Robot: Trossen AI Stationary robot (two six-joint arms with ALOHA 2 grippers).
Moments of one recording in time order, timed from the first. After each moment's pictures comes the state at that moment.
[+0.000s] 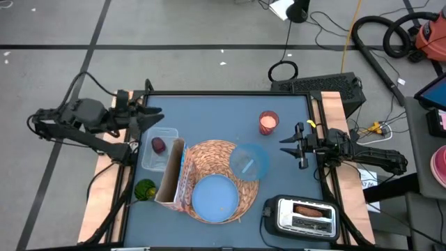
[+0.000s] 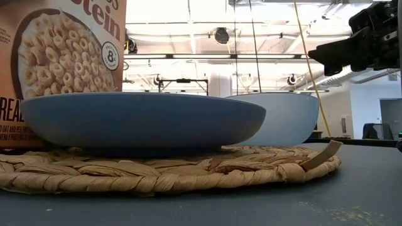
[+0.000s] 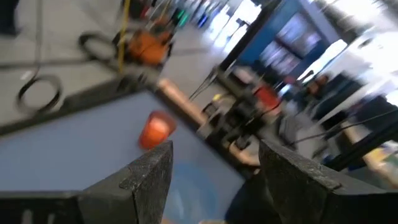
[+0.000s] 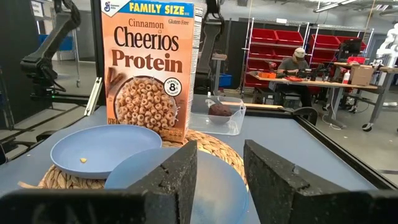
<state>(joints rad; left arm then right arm) -0.21 0.81 1.27 -0.71 -0.50 -0.74 -0.18 0.01 0.01 0.04 -0.21 -0.06</state>
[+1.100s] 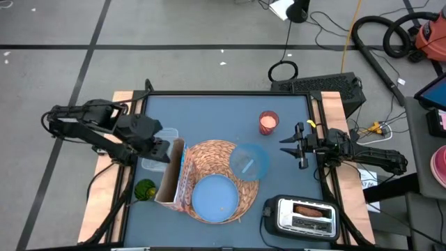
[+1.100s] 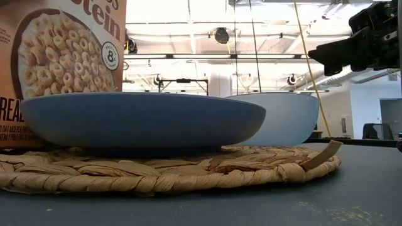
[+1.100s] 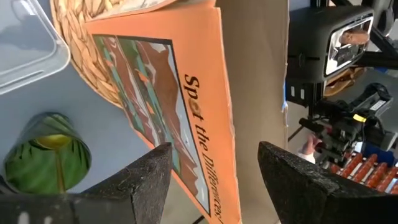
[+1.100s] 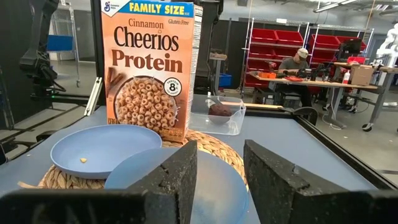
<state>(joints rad) -0.21 1.21 1.63 -1.36 0.19 -1.46 -0.18 0.01 0.02 0.04 -0.21 -0.06</state>
